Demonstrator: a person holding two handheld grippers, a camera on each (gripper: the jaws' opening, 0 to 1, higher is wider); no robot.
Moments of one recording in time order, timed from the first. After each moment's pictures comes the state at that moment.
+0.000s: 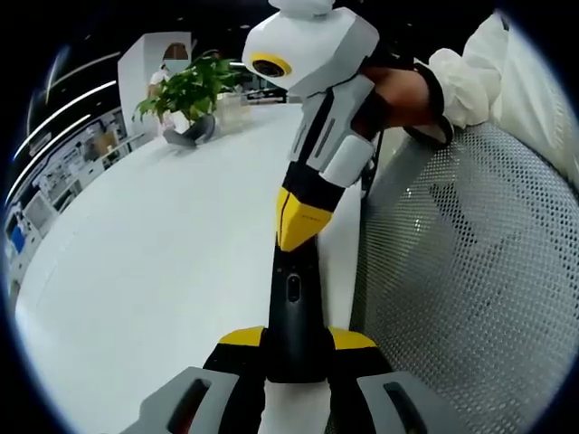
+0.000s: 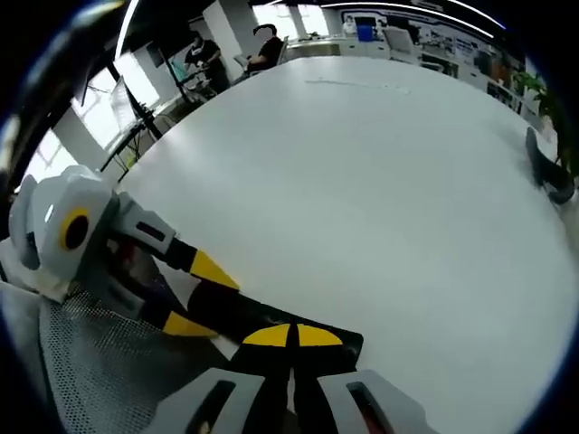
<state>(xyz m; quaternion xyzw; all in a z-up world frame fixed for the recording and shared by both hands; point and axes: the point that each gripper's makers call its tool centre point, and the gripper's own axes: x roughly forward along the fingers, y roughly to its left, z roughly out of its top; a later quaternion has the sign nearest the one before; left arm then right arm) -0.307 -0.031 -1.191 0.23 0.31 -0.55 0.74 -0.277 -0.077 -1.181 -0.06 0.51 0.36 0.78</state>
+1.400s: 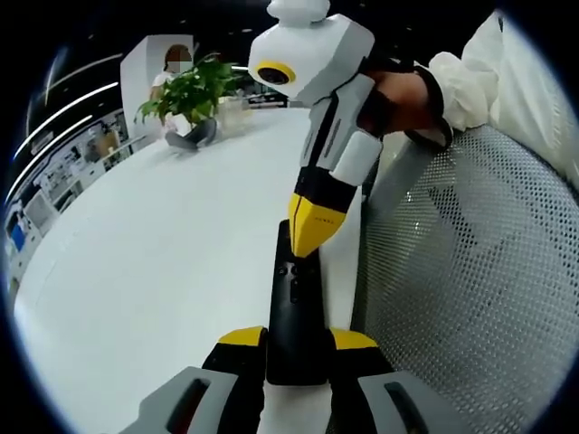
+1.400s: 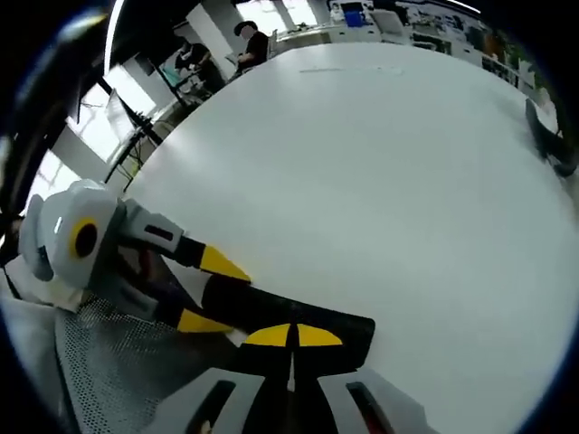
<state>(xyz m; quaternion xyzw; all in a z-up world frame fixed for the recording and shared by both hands) -0.305 -0.033 -1.191 0.22 0.30 -0.56 0.74 -0.289 -0.077 -1.180 -0.03 0.54 0.35 0.76</state>
